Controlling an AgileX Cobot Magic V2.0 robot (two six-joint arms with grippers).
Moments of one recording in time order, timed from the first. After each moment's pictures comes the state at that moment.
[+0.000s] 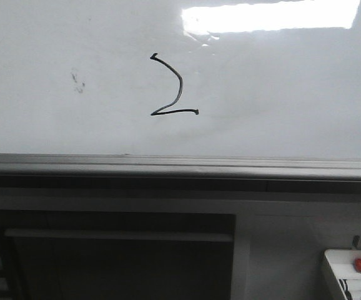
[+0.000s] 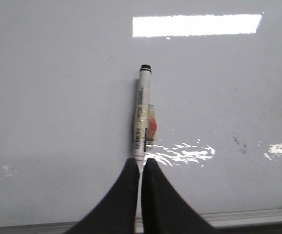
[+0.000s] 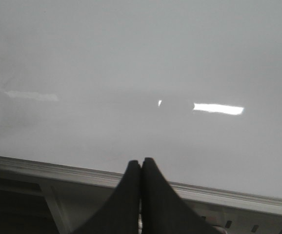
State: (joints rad) left arm -0.11 0.07 -0.23 -0.27 0.26 0.25; right arm 0.02 0.13 -0.45 0.11 0.64 -0.13
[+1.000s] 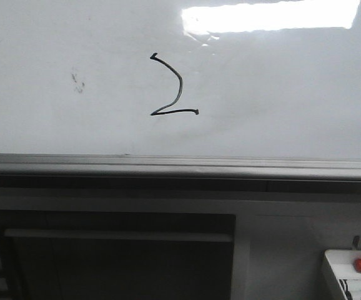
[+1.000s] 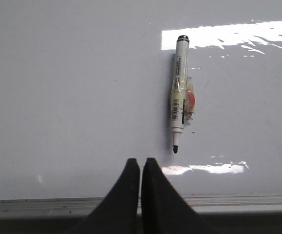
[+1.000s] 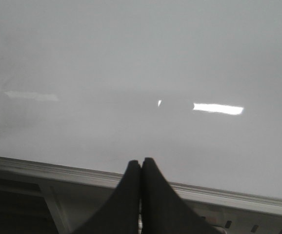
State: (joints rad) left arm -0.08 -0.01 0.00 0.02 0.03 0.00; right arm 0.02 0.13 -0.45 0.12 0.64 -0.13
